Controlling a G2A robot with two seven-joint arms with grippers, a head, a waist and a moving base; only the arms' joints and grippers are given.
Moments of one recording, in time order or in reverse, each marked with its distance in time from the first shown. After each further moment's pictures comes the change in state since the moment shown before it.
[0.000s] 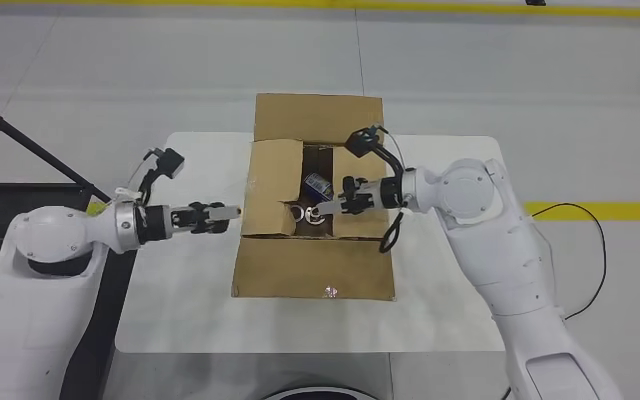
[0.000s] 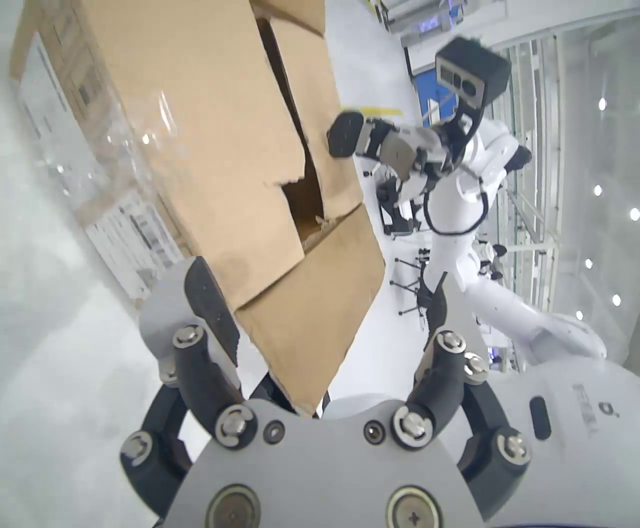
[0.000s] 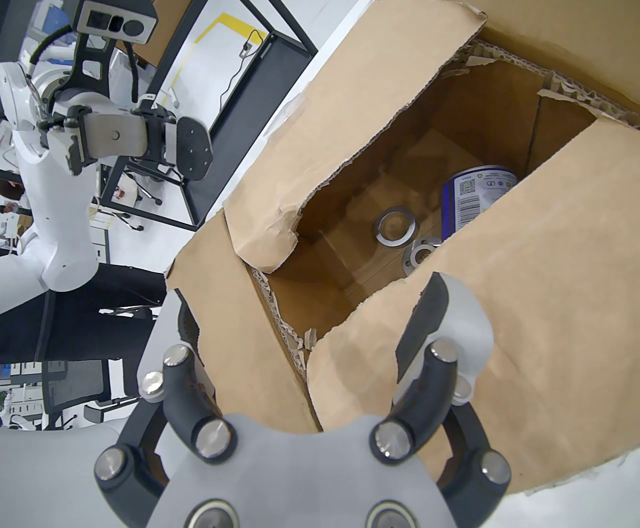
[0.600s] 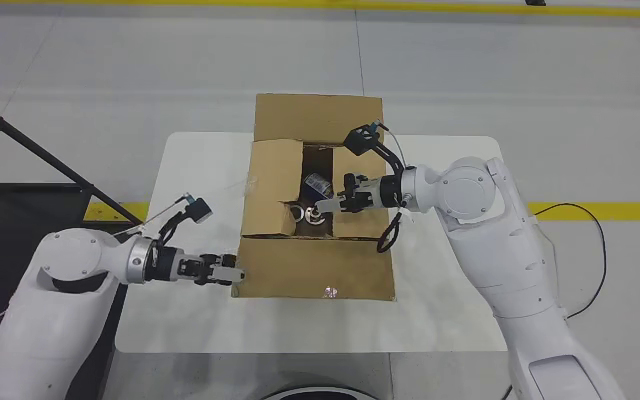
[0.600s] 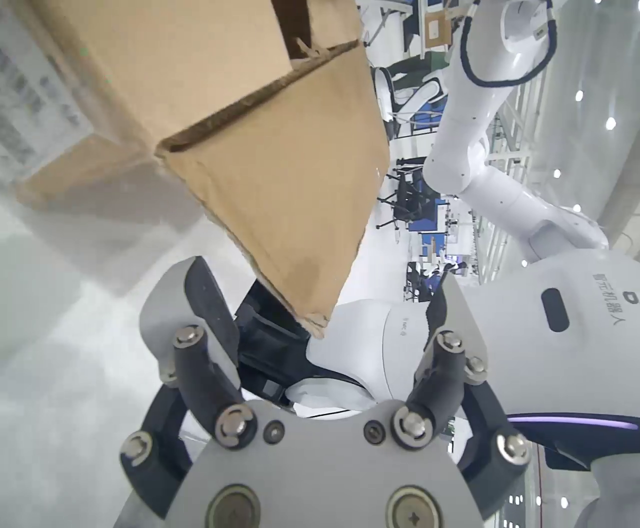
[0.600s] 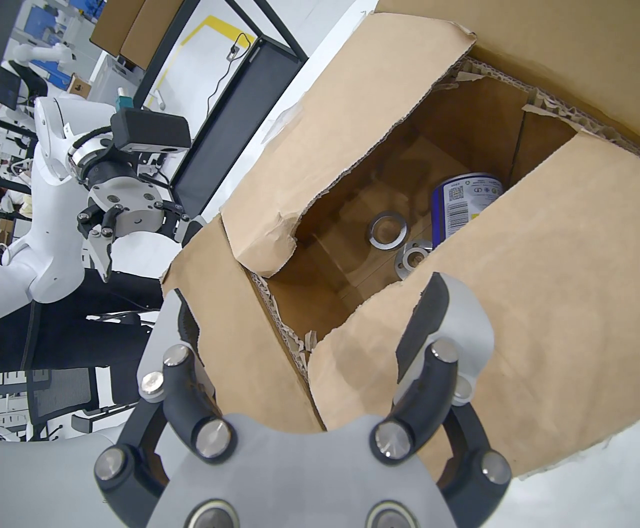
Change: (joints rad) left arm 0.072 0.017 0.091 0.041 -0.138 -0.128 -0.196; right arm 0.001 0.011 -0.008 -0.049 -0.022 0.042 -0.013
